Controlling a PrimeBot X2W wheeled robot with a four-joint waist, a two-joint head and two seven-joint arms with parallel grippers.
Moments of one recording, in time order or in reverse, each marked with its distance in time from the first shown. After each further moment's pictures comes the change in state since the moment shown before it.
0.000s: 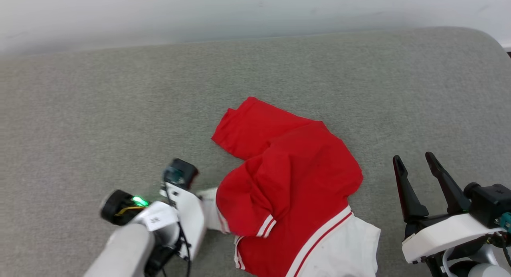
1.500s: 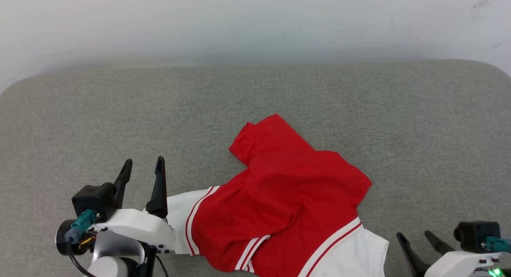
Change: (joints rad) left arm 0.240 -0.077 0.283 -0.216 -0.067 0.230 -0.631; right arm 0.177 -0.053 -0.052 0.002 0.068 0.000 0.357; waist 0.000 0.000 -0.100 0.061
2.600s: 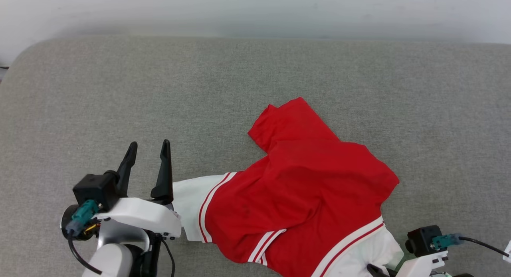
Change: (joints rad) left arm -0.060 -0.019 -0.027 0.001 -0.008 -0.006 -0.063; right arm -0.058 -0.081 0.197 0.187 0.158 0.001 0.223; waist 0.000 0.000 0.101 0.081
